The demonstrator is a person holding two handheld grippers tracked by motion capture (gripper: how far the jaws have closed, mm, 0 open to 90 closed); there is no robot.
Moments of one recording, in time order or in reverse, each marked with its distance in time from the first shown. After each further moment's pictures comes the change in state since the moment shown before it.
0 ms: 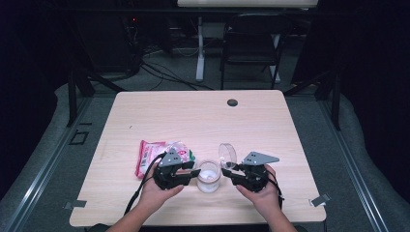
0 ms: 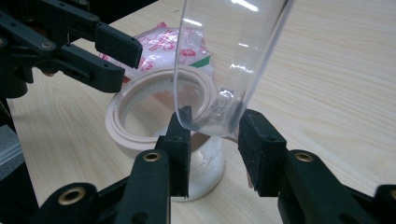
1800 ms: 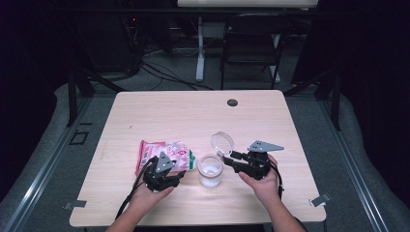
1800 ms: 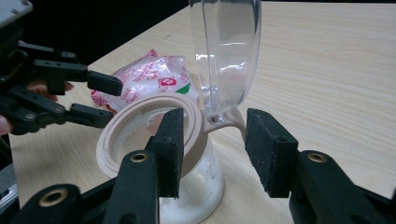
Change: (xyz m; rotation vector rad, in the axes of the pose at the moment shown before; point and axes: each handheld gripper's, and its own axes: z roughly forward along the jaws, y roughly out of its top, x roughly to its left) left arm 0.019 -0.030 0.000 0.116 0.249 0.072; right arm -0.032 0.010 0.009 -0.065 0.033 0.100
